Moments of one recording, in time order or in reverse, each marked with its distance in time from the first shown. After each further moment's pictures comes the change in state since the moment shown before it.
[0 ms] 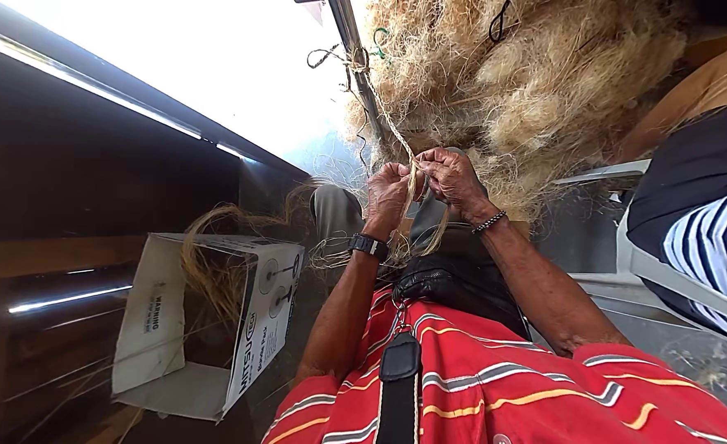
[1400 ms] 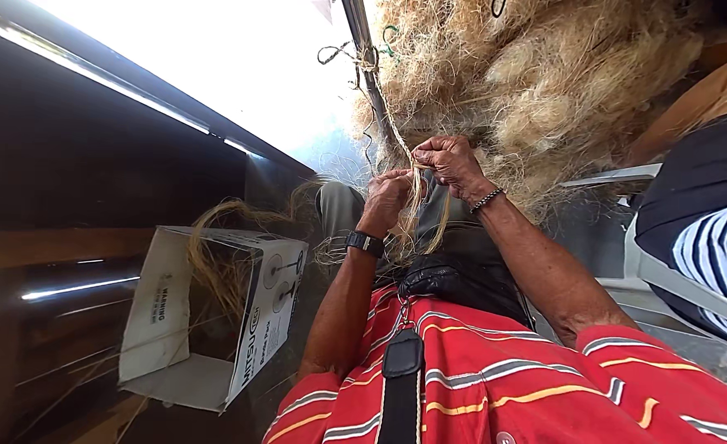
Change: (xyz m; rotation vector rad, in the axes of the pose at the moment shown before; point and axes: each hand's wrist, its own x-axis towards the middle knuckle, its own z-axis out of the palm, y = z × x) left_hand 0.026 -0.012 -0.020 -0.248 0.017 -0.255; right_hand 0.035 -0.008 0.008 -0.083 0.022 0.096
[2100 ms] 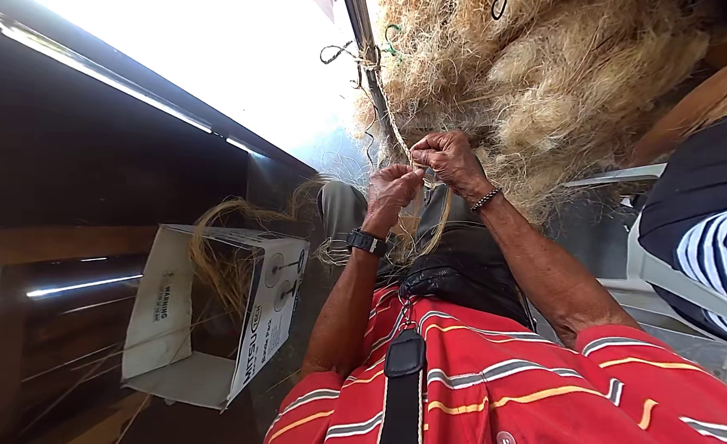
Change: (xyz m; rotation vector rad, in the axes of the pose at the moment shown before) left_hand -0.007 0.007 0.008 0.256 0.033 0.181; right_hand 0.005 0.000 0.001 -0.226 -0.047 -0.281
